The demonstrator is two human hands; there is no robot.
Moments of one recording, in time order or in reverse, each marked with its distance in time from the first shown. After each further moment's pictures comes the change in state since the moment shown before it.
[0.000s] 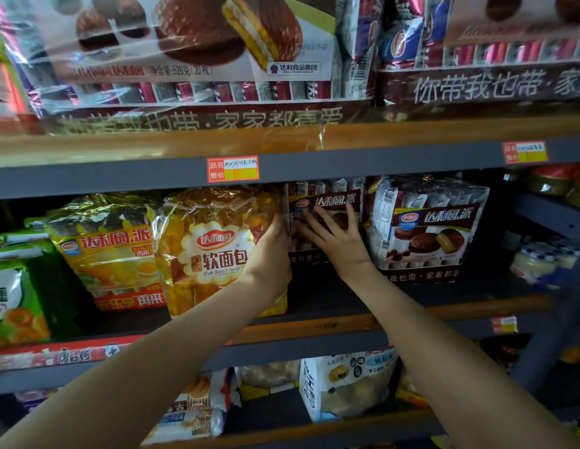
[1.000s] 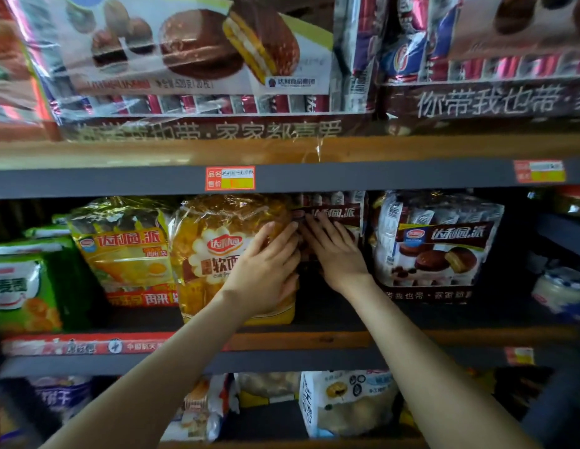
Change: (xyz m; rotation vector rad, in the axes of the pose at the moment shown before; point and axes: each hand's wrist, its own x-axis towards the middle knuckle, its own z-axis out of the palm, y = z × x) left_hand -0.024 -0.003 0.018 -0.613 0.391 -0.207; right_hand 0.004 -0.005 -0.024 0.494 -0.169 0.028
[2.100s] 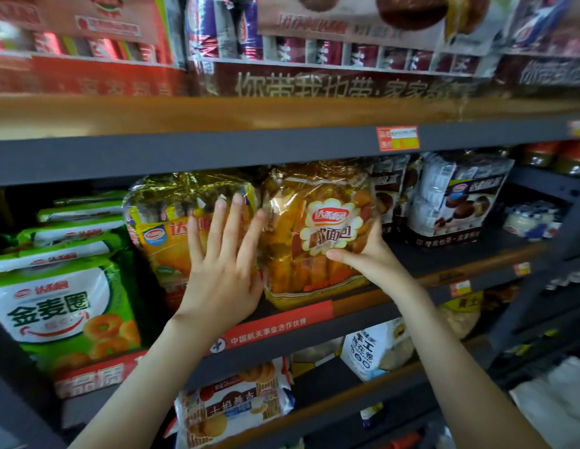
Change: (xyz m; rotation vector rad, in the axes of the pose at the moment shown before) left_hand -0.141 -0.135 0.068 -0.374 0.388 -0.218; right_hand -0.024 -0.148 -0.051 1.117 0.080 0.755
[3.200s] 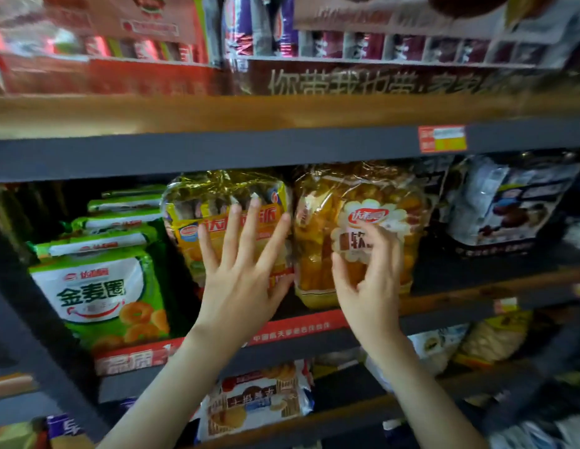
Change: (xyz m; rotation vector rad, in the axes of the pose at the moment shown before) left_hand -0.010 0.004 -0.017 0.051 -0.095 -0.105; right_hand -0.051 -0.028 0.074 -0.212 0.510 -0.644
